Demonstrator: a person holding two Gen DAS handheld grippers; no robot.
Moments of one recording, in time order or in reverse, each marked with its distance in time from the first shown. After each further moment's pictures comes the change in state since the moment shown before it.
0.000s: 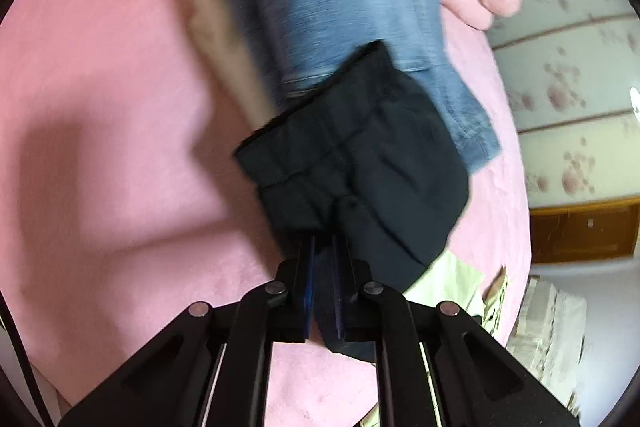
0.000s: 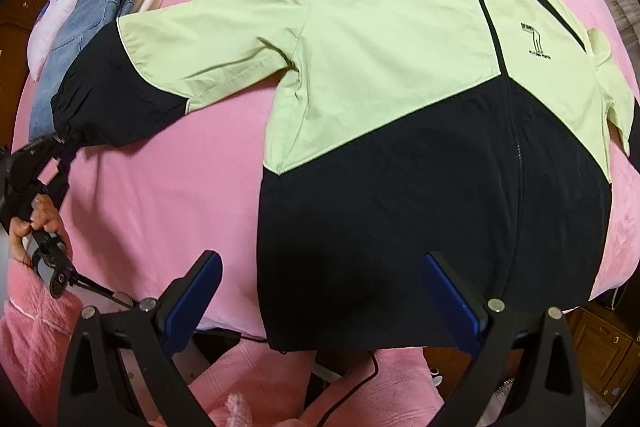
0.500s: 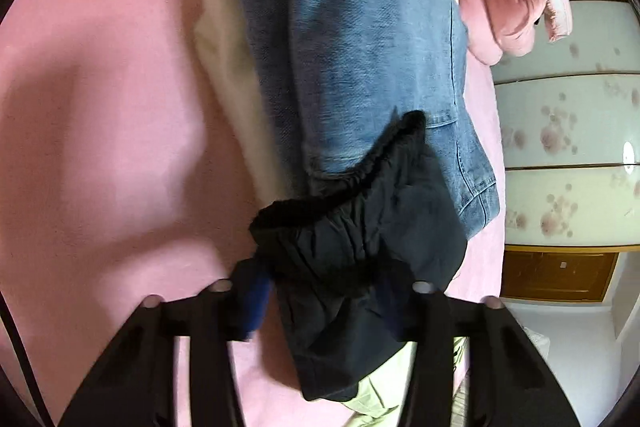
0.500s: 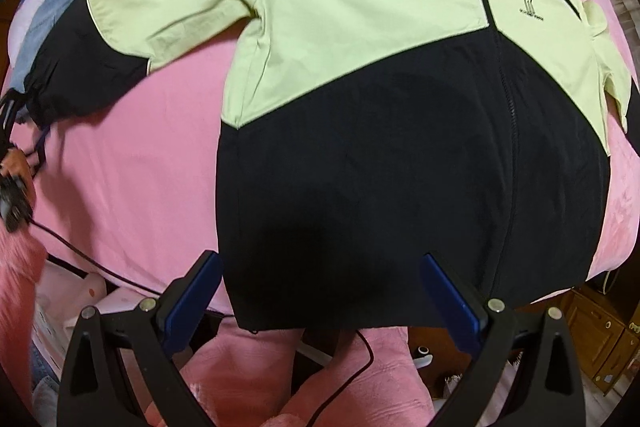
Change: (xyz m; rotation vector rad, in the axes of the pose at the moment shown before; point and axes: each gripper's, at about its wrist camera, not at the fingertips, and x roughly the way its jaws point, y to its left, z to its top) left arm 0.028 0.001 0.053 -0.172 -0.024 -0.080; right arm 0.030 -0.016 -0.024 0.014 0.093 -0.049
